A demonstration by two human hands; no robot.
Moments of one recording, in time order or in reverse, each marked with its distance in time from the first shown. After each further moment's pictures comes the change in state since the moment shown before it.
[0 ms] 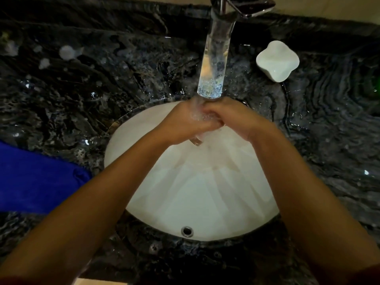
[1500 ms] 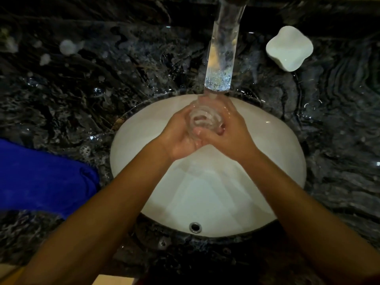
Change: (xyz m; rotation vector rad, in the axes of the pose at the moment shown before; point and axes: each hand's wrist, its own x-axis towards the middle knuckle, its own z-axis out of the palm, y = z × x) left_hand -0.002 -0.041 0.006 -1.045 -0.010 -0.504; right_hand -0.007 0.067 0.040 -0.210 0.345 -0.531
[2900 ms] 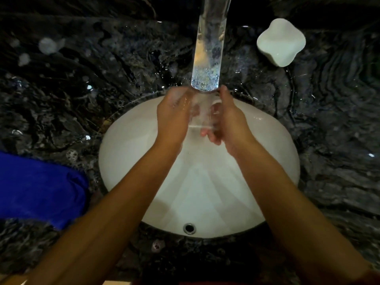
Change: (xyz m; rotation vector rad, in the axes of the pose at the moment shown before) left_hand 0.000 -0.001 0.032 0.462 0.468 0.666; right_hand 0.020 -0.025 -0.014 0.580 0.017 0.848
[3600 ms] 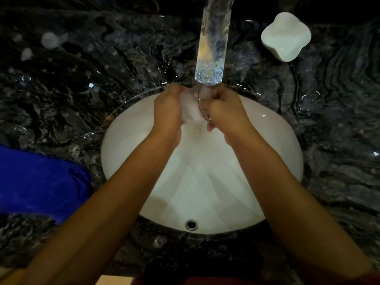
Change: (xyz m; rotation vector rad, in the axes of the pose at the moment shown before) left_hand 0.014 0.005 -0.007 -0.118 0.119 -0.262; right_hand 0.009 -0.009 0.015 -0.272 0.120 -0.179
